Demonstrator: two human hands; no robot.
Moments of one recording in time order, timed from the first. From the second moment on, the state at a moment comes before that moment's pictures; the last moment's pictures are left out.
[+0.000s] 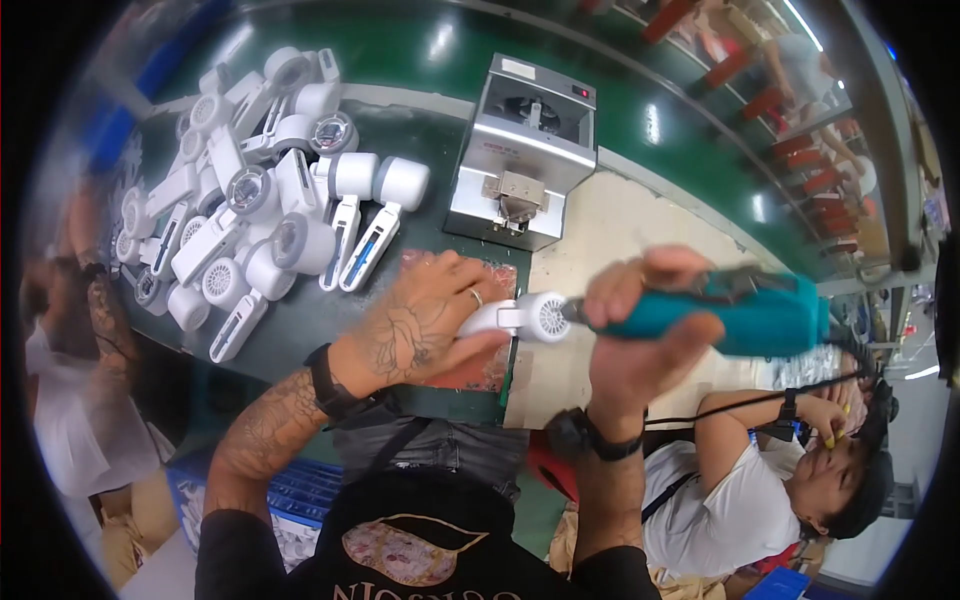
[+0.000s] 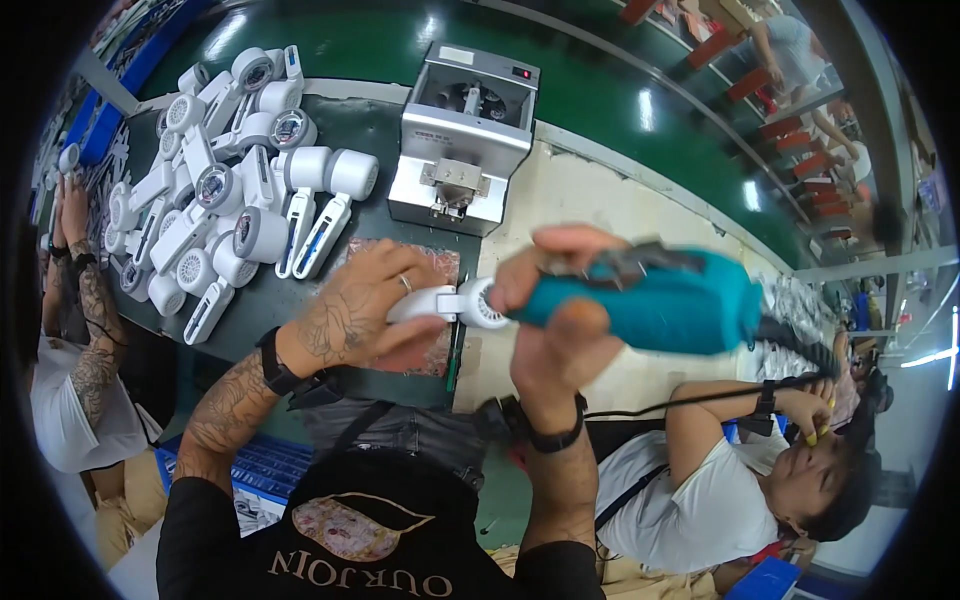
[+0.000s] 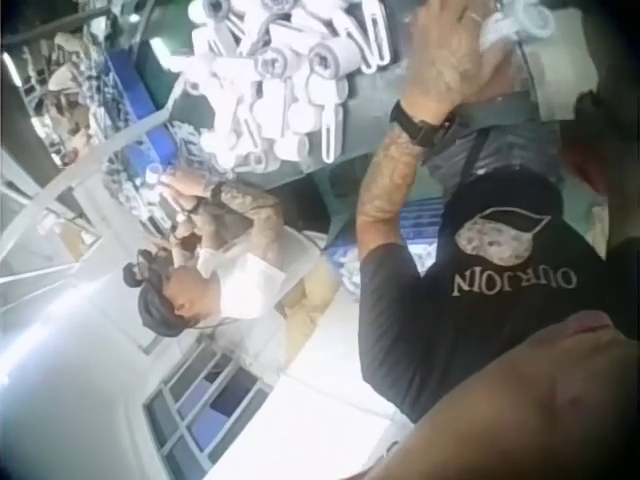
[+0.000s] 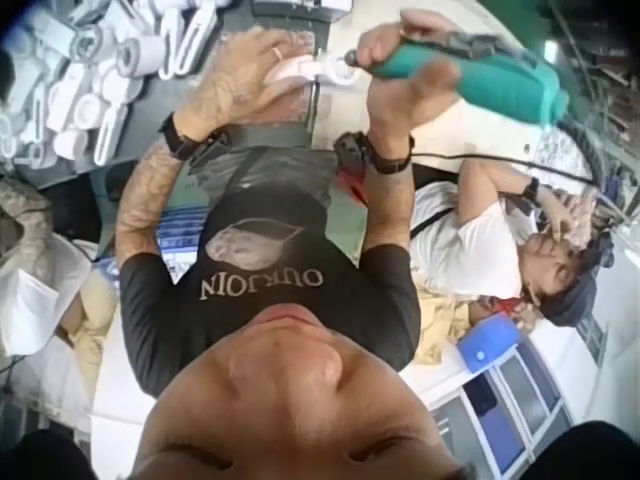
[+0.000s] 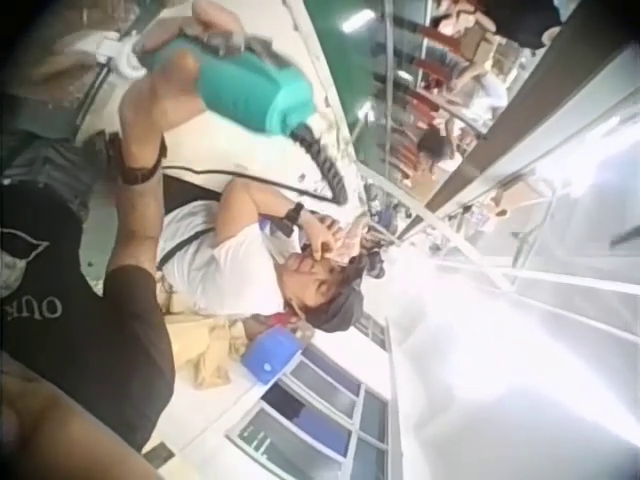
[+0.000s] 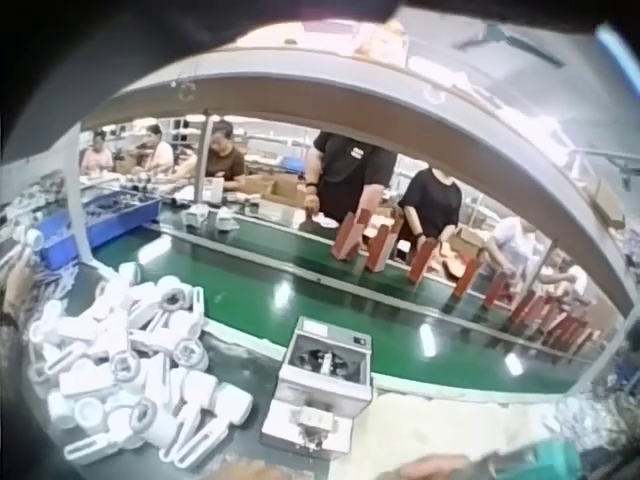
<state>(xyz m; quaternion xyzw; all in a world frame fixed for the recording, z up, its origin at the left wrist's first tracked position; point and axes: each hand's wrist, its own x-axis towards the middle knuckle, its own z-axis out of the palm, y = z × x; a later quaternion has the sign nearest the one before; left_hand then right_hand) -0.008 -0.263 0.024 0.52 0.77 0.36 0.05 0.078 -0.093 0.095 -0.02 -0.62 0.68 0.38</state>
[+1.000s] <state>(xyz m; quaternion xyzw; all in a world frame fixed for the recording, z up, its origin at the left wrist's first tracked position) -0.011 -0.272 0.005 0.50 0.76 0.41 0.00 0.050 -0.111 0.071 -0.06 -0.67 0.67 0.32</state>
